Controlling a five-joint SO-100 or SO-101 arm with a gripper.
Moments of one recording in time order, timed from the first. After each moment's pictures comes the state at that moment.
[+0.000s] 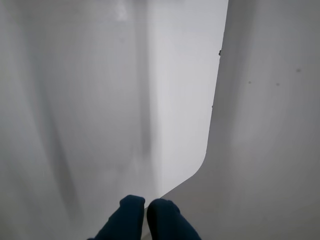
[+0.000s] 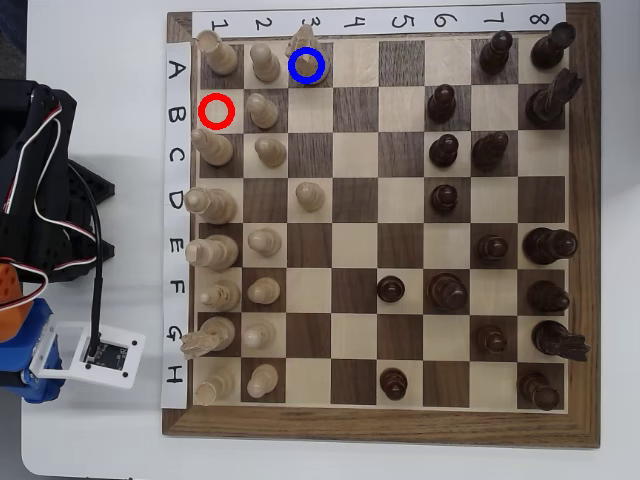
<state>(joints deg) 93.6 192.9 180.7 61.2 0.6</state>
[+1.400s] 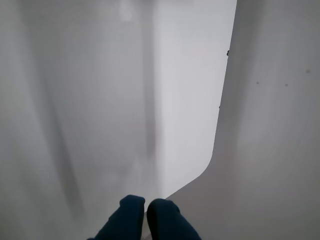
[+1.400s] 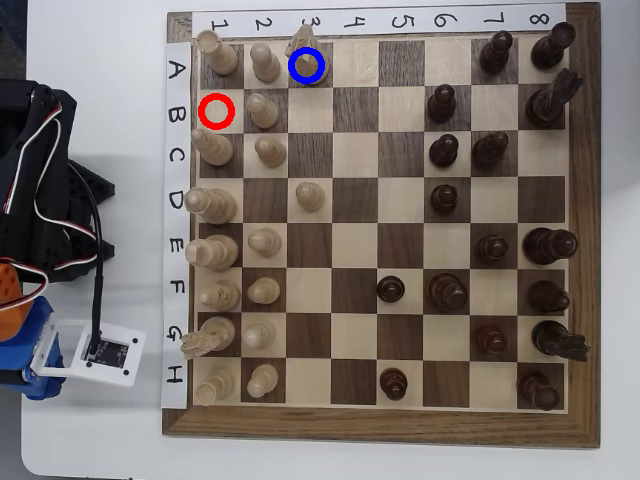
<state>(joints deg) 93.6 192.9 180.7 62.4 0.7</state>
